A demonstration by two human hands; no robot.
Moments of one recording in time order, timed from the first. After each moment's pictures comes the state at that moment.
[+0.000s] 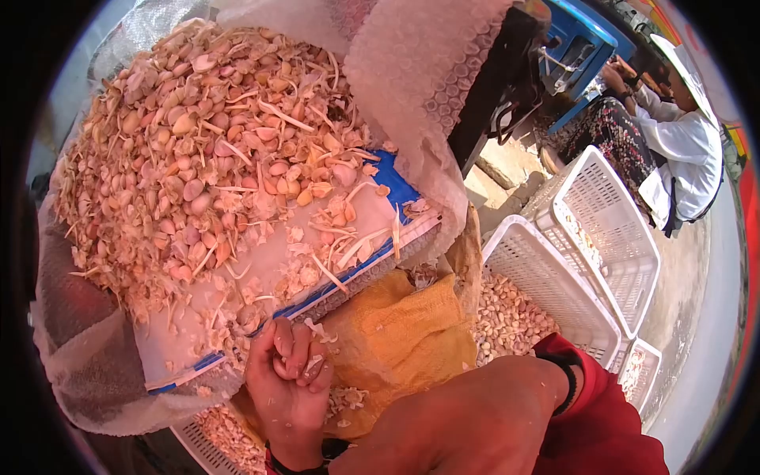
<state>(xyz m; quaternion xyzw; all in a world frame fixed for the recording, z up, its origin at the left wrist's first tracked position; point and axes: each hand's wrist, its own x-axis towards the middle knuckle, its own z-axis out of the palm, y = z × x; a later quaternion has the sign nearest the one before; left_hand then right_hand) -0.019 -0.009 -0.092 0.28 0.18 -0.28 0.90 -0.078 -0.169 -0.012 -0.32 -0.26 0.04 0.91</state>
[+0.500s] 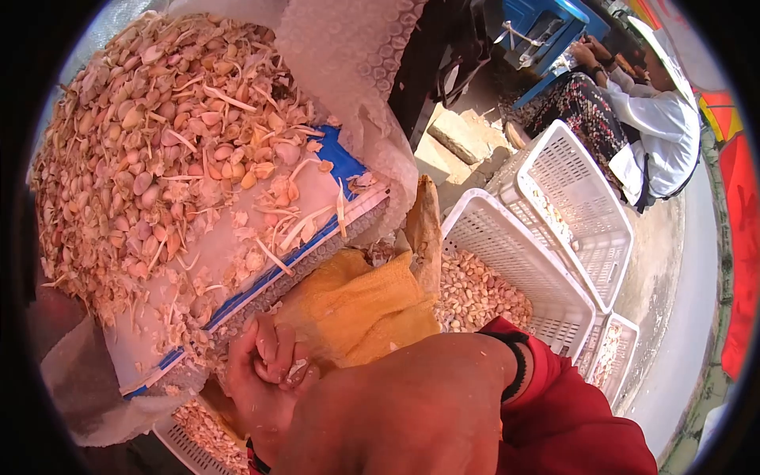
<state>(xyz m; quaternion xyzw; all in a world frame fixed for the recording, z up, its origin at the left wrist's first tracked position) -0.037 -0.026 -0.092 0.25 0.17 -0.36 0.88 -0.045 -0.167 -0.018 -0.17 -0.43 -0.07 0.88</state>
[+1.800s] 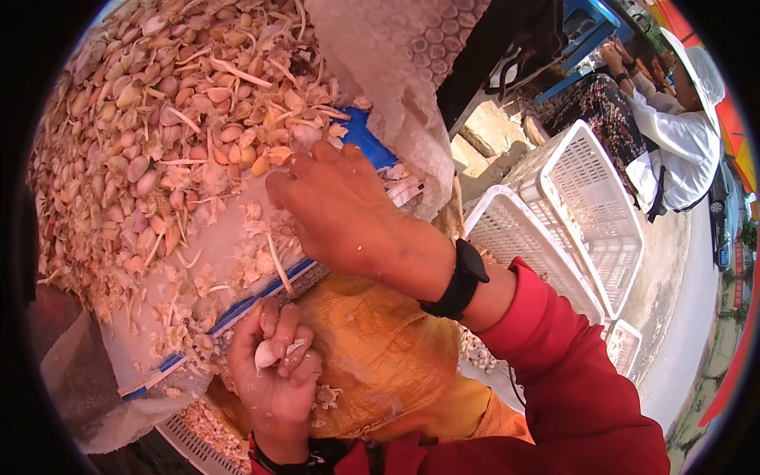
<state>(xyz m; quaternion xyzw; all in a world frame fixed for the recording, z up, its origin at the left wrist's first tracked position) -0.013 -0.019 -0.125 0.14 0.21 -0.34 0.90 0.055 -0.201 -0.134 -0.96 -0.15 -0.13 0.19</state>
